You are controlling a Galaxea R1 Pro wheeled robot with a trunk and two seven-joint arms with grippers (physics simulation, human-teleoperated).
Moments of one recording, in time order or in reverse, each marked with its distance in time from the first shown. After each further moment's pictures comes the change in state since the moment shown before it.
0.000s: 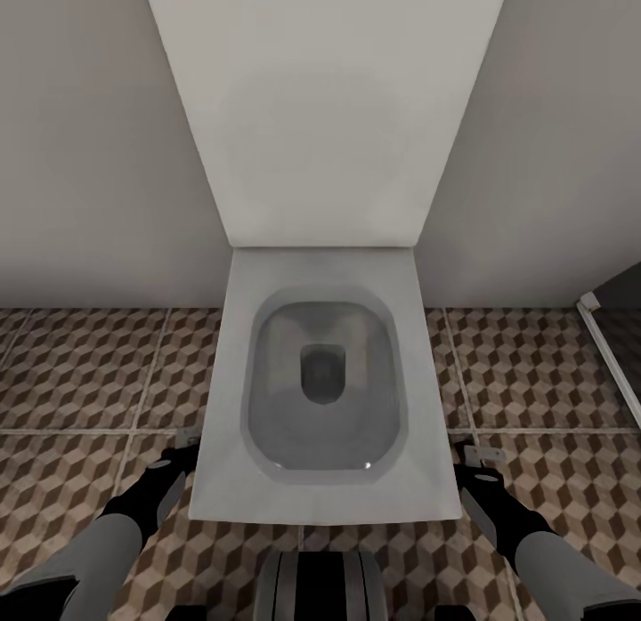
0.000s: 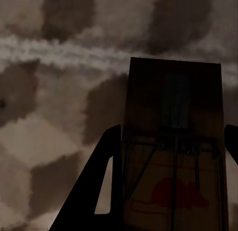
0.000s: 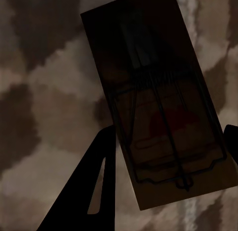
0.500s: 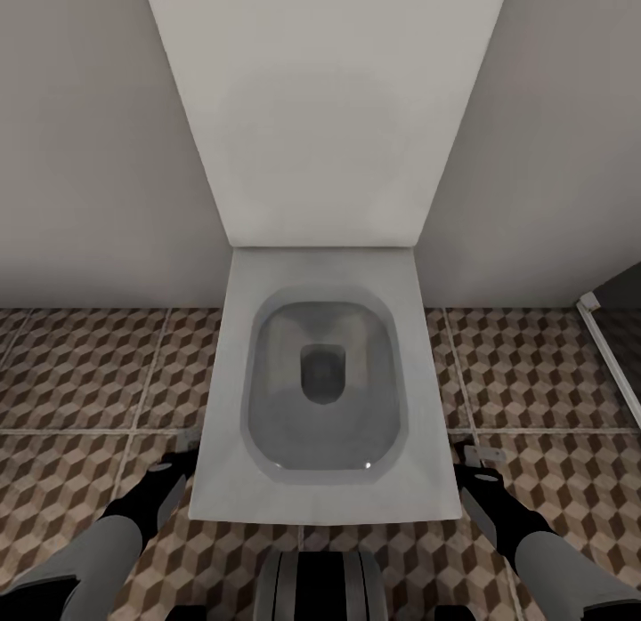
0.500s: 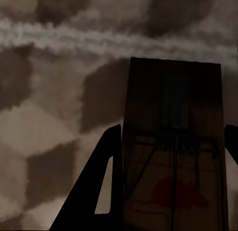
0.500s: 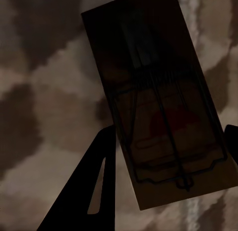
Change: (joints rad) left arm -0.001 0.000 -0.006 0.022 0.003 -0.003 0.000; right arm 0.000 0.000 -0.002 0.000 -0.007 0.001 0.005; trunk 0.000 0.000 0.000
